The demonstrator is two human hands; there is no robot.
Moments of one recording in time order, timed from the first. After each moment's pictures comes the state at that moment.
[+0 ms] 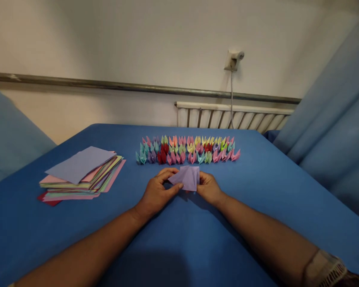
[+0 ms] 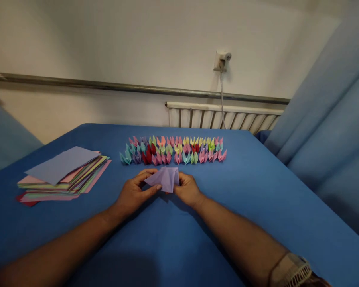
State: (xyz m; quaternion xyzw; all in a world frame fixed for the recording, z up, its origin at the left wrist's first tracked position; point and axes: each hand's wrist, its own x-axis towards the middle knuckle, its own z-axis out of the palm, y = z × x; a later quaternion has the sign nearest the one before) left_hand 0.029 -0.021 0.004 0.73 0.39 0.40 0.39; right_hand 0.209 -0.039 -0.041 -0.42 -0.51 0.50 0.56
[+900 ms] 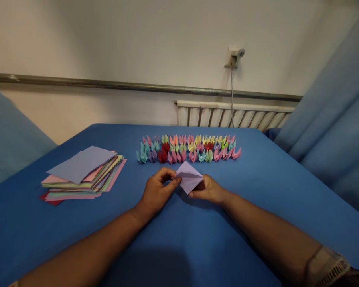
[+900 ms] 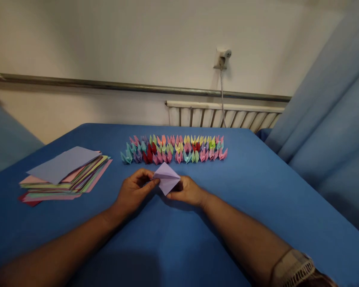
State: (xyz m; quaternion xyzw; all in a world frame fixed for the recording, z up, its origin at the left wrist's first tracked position) left_hand 0.029 -0.021 -0.003 0.68 0.39 0.45 0.43; right_hand 0.216 -0.047 -0.035 -0.30 -0.52 0.64 0.47
